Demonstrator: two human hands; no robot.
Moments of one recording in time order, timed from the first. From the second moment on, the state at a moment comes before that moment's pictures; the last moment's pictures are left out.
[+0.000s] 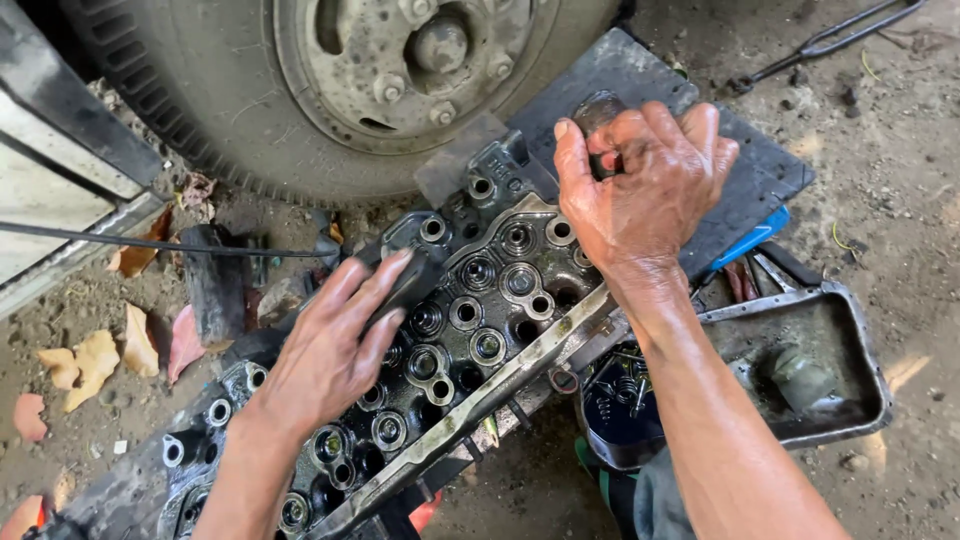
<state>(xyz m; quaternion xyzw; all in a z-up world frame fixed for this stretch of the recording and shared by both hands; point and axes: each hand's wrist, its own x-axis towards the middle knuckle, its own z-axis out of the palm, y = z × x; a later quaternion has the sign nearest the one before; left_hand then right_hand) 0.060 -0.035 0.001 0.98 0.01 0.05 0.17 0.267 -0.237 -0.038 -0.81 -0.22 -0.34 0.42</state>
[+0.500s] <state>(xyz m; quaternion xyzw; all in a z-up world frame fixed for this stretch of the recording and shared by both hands) 0.040 -0.032 -0.004 0.98 0.03 0.09 0.15 0.268 -0.231 -0.044 -0.81 -0.23 -0.37 0.39</state>
